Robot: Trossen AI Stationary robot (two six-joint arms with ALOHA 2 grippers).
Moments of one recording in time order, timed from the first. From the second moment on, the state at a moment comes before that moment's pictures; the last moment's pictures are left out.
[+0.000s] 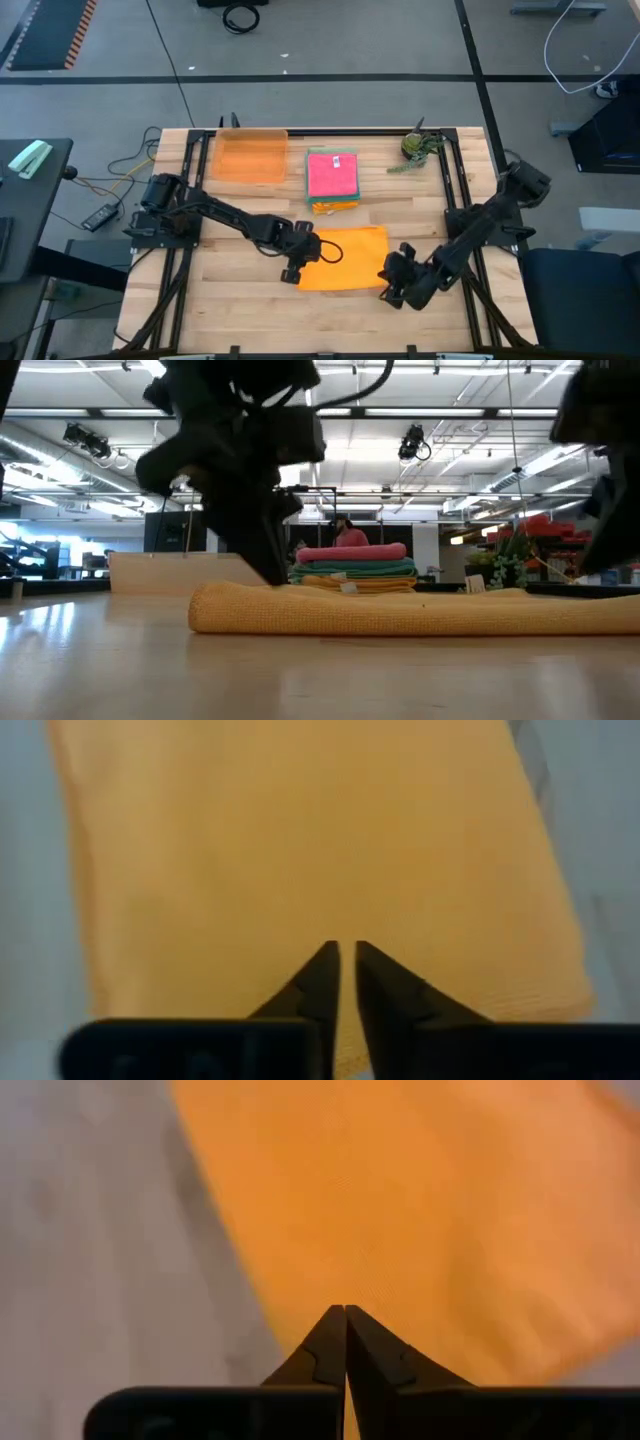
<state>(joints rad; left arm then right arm) -0.23 1.85 1.14 -0.35 -0.02 0.01 0.75 1.55 0.69 -0.22 0.55 1.10</state>
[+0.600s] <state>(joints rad) -0.36 1.94 1.01 0.07 0.07 -0.29 0.61 1.57 0.69 -0.48 0.52 0.94</state>
